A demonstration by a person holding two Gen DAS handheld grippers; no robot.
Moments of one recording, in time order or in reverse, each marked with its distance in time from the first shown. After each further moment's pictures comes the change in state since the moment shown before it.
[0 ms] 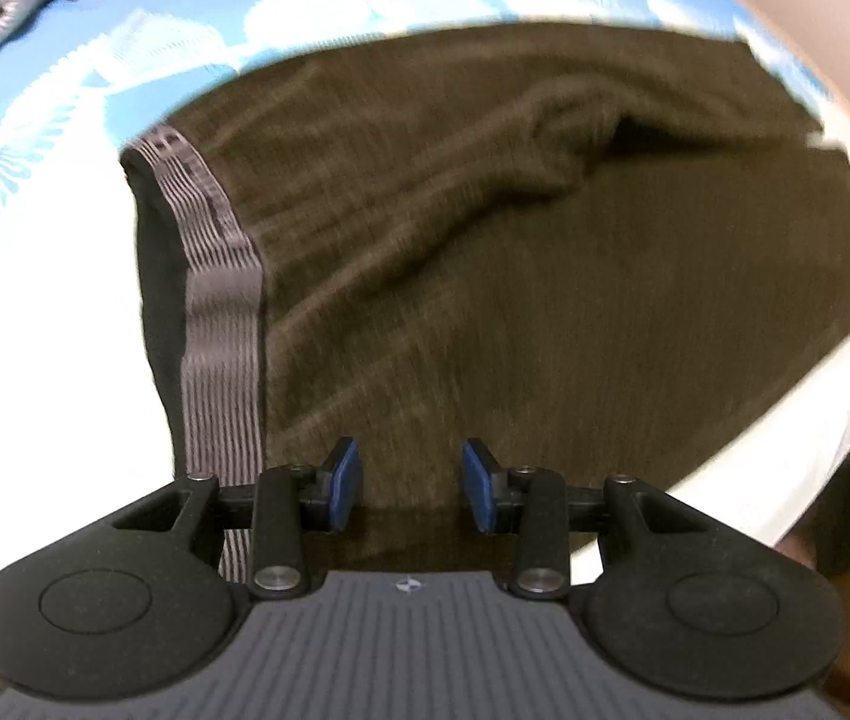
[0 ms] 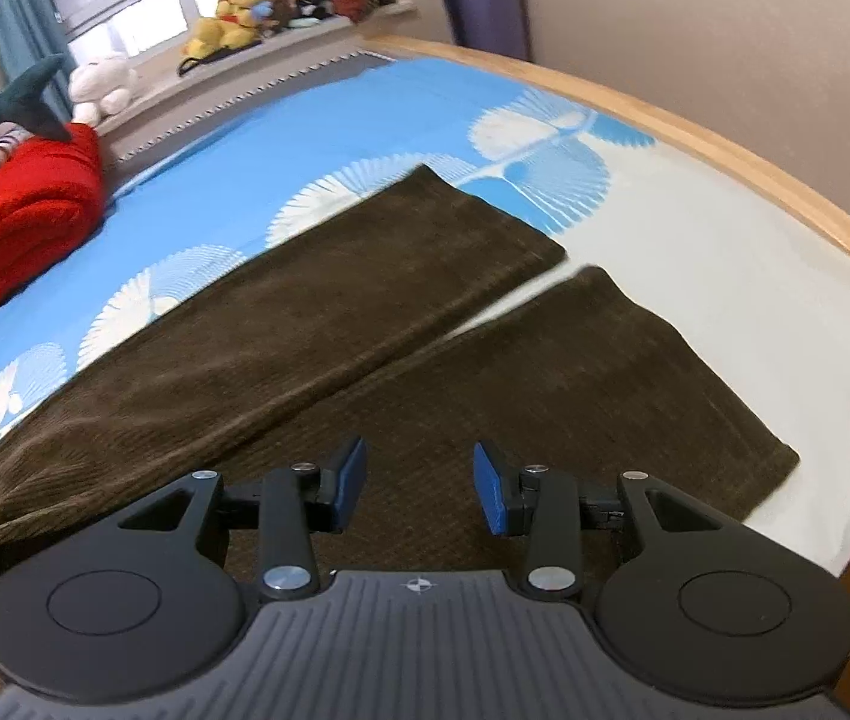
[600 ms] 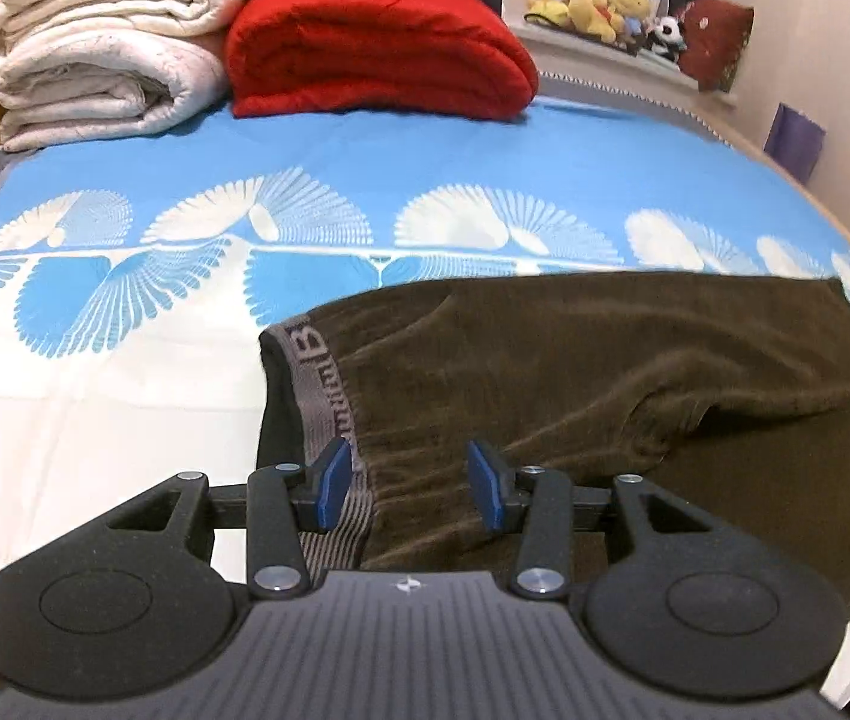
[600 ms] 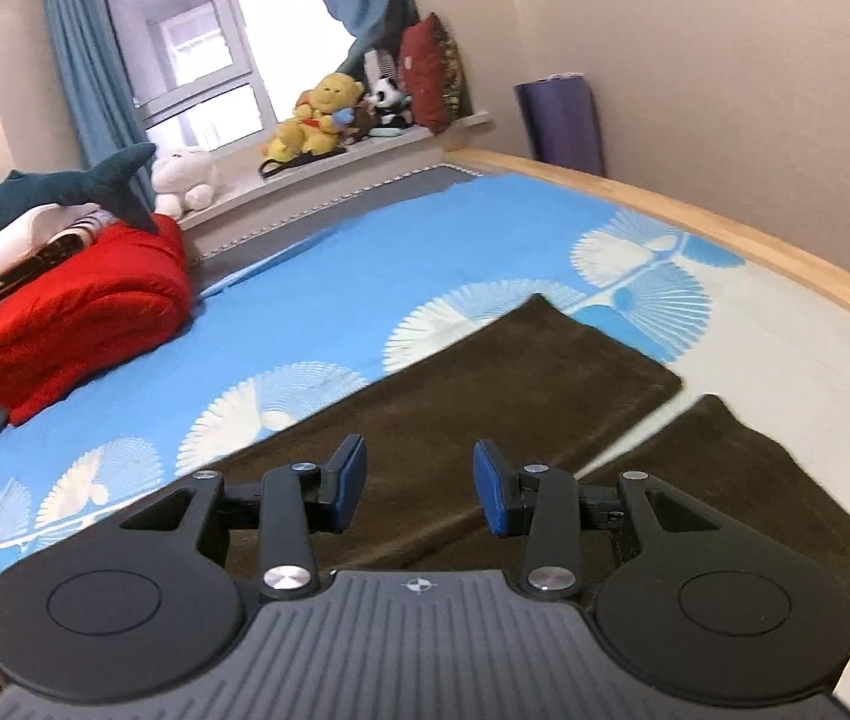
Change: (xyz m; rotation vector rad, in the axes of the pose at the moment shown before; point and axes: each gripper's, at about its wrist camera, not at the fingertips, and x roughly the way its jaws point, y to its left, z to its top) left arm -0.044 0.016 0.048 -0.249 -0.354 0.164; right arm -0.014 0.073 0.025 0.002 -0.207 0.160
